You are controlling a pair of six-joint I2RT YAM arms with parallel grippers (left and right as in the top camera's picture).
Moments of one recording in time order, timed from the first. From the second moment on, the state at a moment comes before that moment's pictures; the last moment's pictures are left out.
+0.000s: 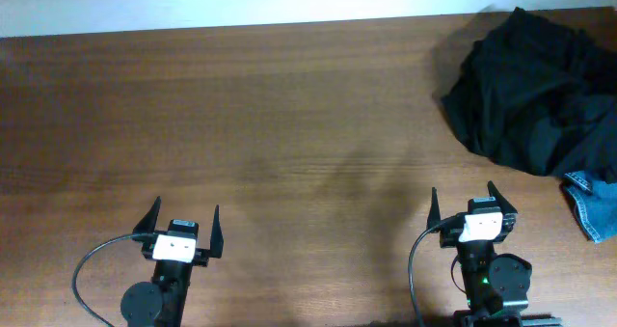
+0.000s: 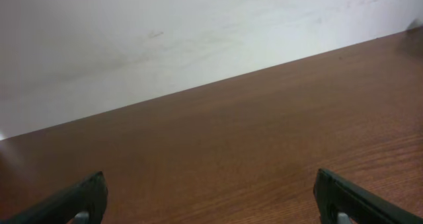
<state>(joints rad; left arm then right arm) 0.06 0.01 0.01 -0.06 0.19 0.22 -0.01 0.02 0.01 -0.08 0.01 -0.18</state>
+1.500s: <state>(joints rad) 0.06 0.01 0.01 0.05 0.24 0.22 -0.01 0.02 0.05 -0.06 0.01 -0.04</state>
